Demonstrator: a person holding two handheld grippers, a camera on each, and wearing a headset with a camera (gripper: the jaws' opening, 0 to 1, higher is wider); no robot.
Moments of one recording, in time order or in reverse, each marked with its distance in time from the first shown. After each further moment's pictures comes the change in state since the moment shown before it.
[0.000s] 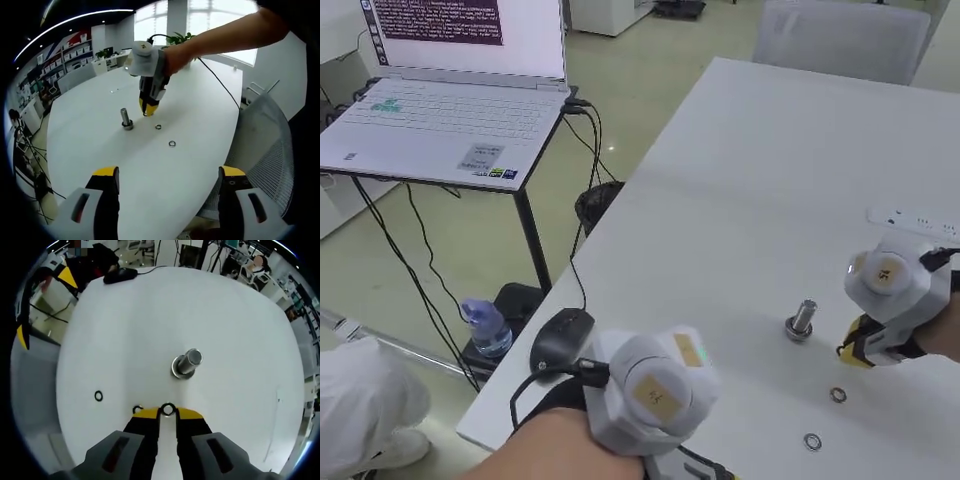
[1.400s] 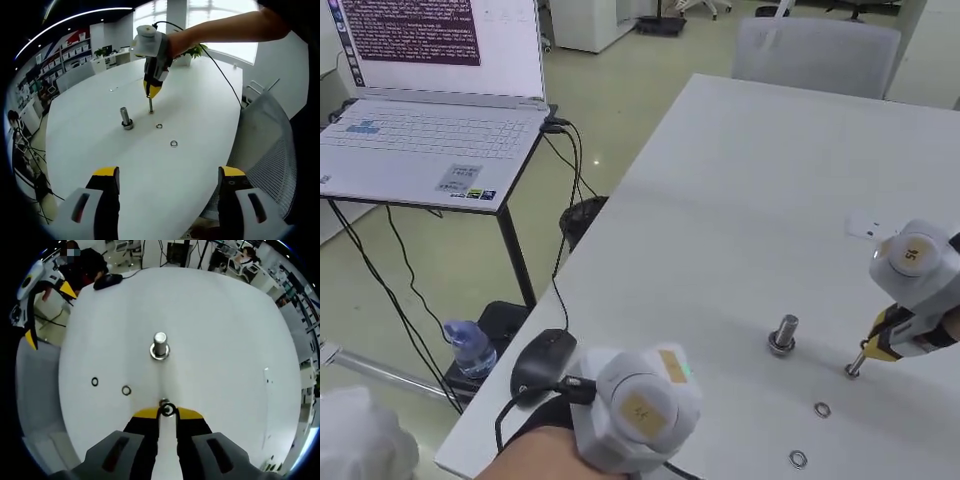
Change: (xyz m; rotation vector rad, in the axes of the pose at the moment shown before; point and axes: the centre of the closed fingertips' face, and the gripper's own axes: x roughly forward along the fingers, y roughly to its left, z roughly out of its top) left arm 0.007 0.006 0.001 0.005 0.018 -0.006; right arm -0.032 -0.020 -0.026 0.081 0.031 -0.020
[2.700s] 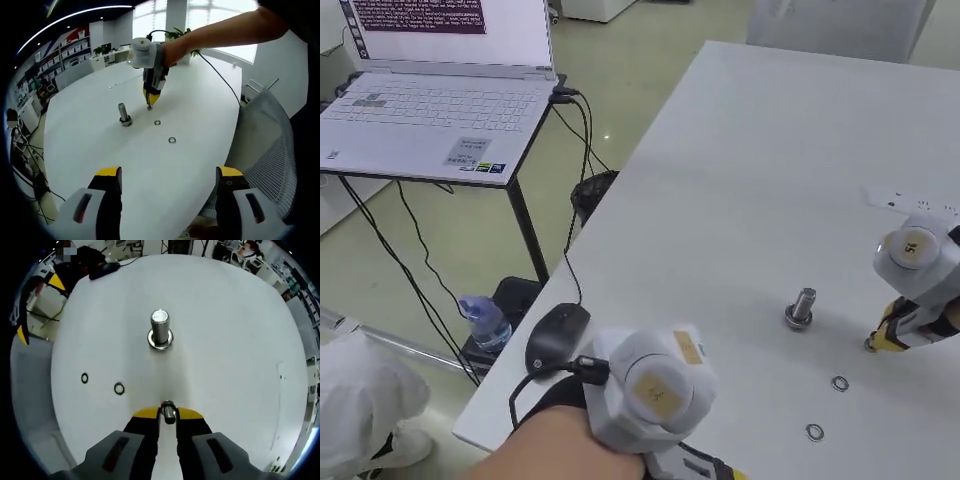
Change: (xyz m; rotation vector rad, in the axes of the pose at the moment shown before) left arm 0.002 -0.003 -0.008 -0.007 0.013 -0.013; right arm 0.041 0.003 -0.014 0.004 0.044 0.034
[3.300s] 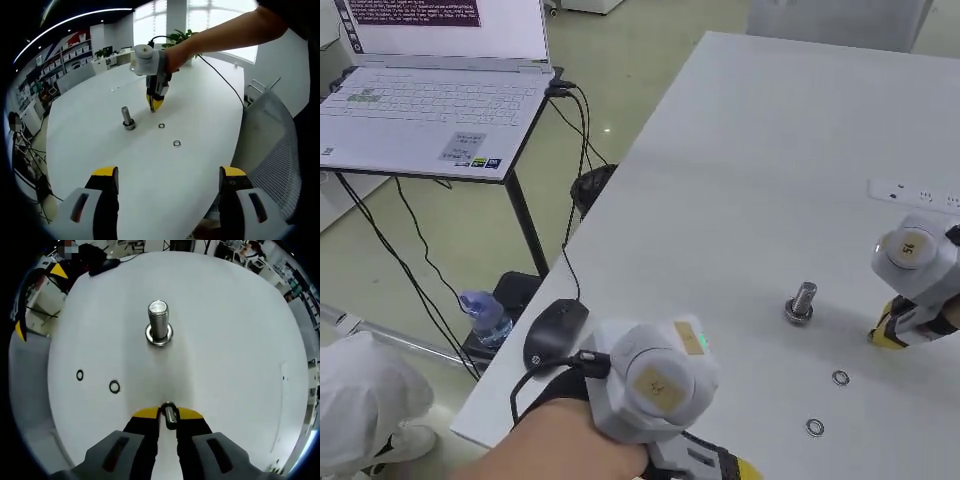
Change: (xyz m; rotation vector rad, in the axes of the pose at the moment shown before) left arm 0.004 0.007 0.006 0.017 -0.016 0.026; right arm 0.008 0.000 -0.006 -0.019 0.006 0.004
